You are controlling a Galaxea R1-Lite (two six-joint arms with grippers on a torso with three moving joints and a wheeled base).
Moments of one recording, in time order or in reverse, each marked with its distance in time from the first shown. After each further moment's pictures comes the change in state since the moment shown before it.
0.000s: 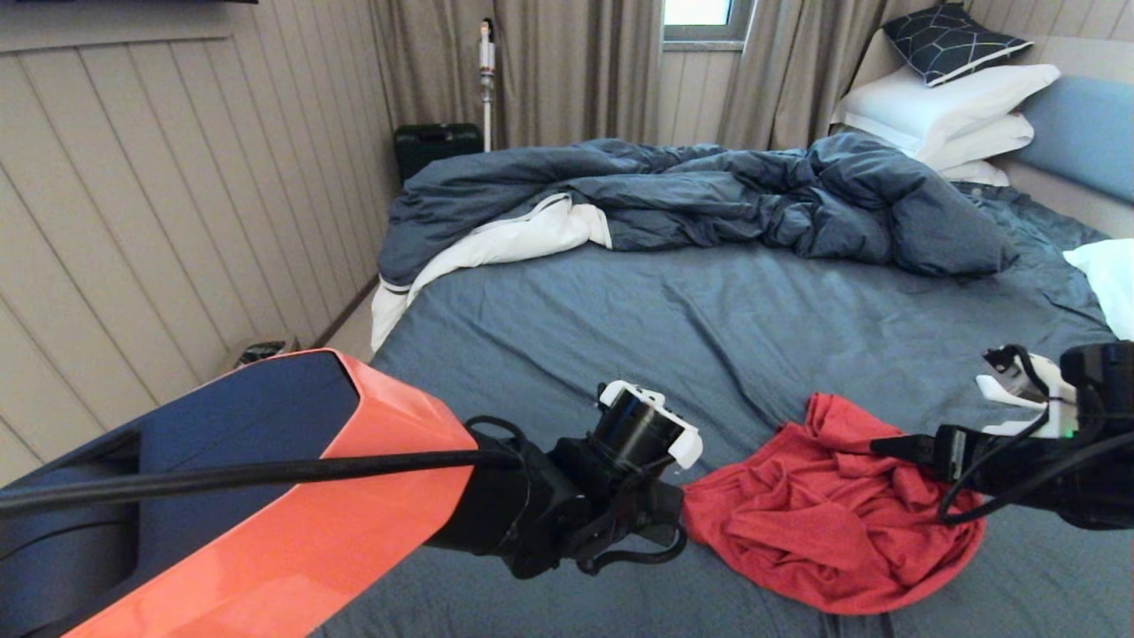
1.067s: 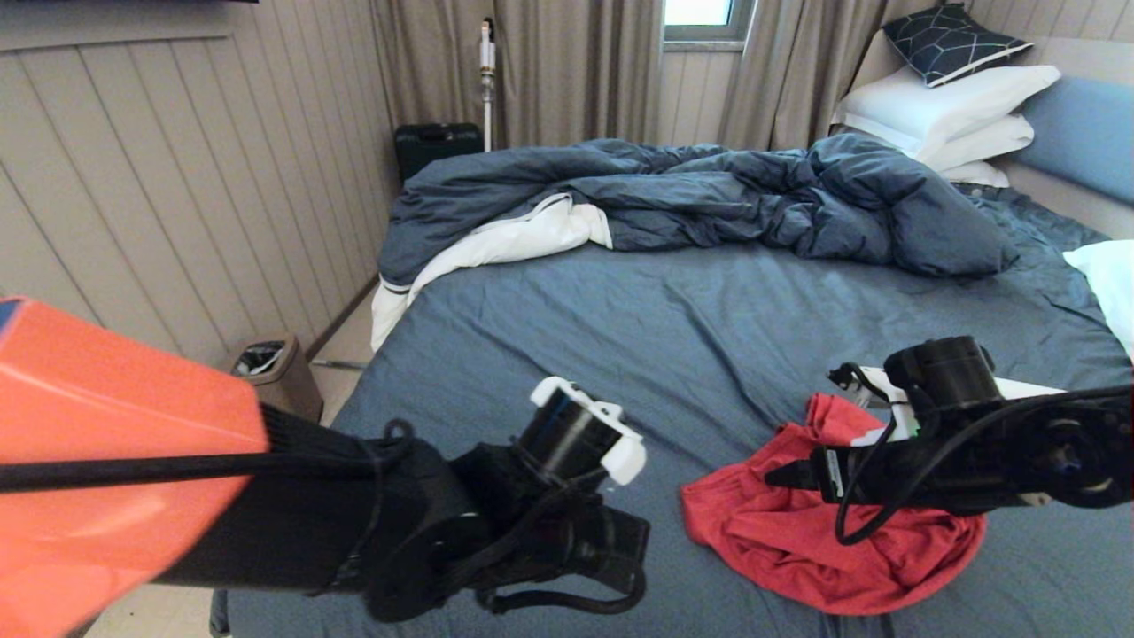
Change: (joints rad) left arm 0.007 -0.303 0.328 0.041 -0.170 -0.079; right arm 0.314 0.168 -0.152 0.189 -0.134 0.002
